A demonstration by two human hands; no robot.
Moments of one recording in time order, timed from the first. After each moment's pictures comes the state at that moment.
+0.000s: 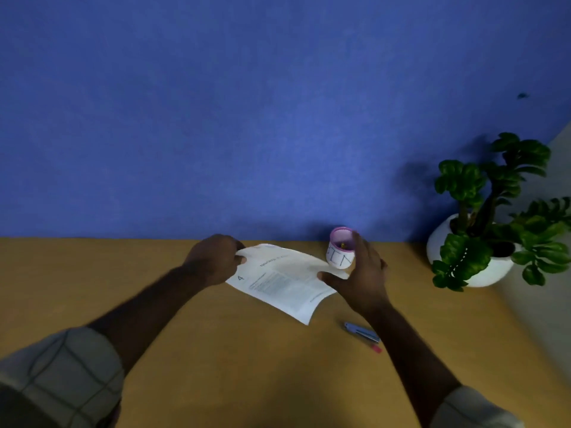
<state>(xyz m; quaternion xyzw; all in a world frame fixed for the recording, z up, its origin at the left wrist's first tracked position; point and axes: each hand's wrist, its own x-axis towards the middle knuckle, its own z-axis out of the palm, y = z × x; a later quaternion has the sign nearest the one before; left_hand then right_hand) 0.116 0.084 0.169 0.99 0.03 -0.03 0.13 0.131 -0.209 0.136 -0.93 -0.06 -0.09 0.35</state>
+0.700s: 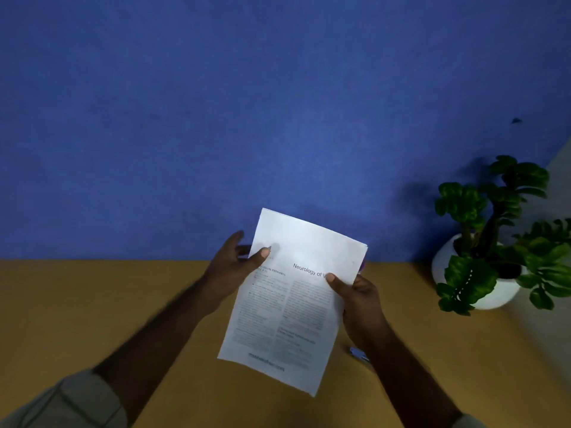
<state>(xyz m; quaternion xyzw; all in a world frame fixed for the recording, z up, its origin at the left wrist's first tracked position) 0.114 0.063 0.184 0.78 0.09 0.03 0.62 0.130 -0.189 0.133 -0.57 -0.02 0.07 0.82</state>
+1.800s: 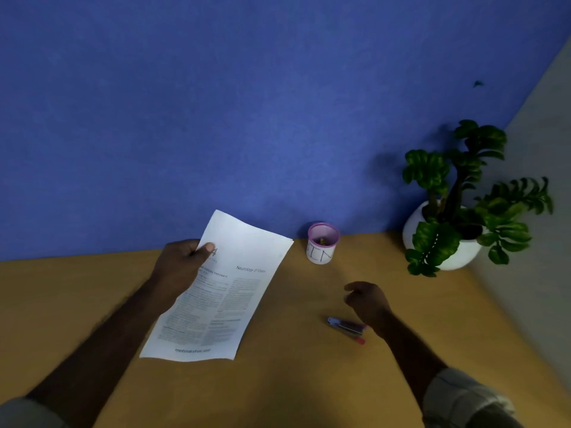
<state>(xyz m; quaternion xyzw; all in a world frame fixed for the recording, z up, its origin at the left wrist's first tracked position) 0.103 0.081 0.168 0.85 0.12 0.09 0.51 0.148 -0.285 0.060 -0.92 0.10 0.13 0.36</state>
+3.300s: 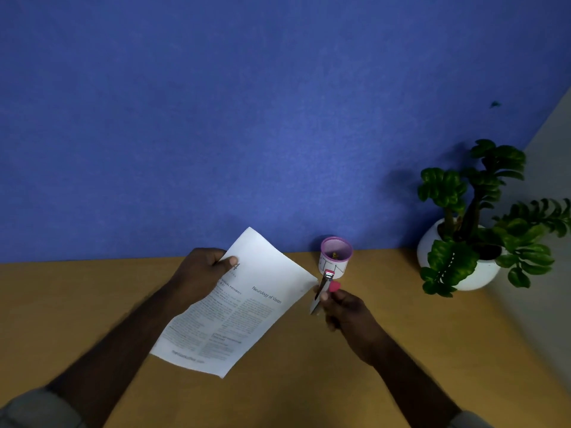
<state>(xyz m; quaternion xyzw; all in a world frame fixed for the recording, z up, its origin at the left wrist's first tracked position) 0.101 0.080 0.183 0.89 0.07 0.02 0.45 0.101 -0.221 0.120 -0.71 -0.03 0.20 0.68</state>
